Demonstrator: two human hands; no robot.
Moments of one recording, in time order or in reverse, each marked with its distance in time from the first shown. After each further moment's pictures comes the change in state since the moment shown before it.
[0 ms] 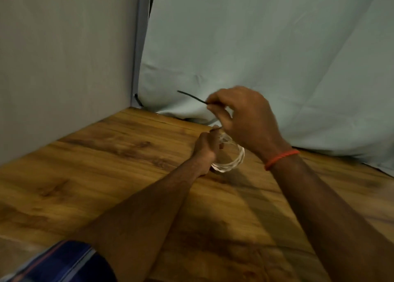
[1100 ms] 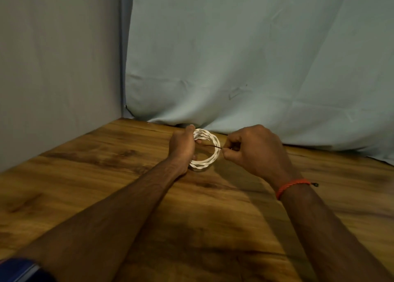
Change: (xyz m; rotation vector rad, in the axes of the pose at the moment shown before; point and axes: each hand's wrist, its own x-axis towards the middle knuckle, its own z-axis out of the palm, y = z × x) left_hand 0.005 0.011 -0.007 -0.132 0.212 0.027; right_hand -0.078 0.043 -0.015 -0.071 -0.344 0.378
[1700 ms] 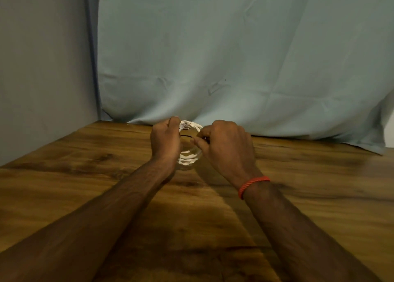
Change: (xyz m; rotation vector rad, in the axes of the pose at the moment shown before) left_hand -0.016 0.006 0.014 -0.094 0.051 0.241; right_hand -0.002 -0.017 0.022 -0.002 0.216 0.057
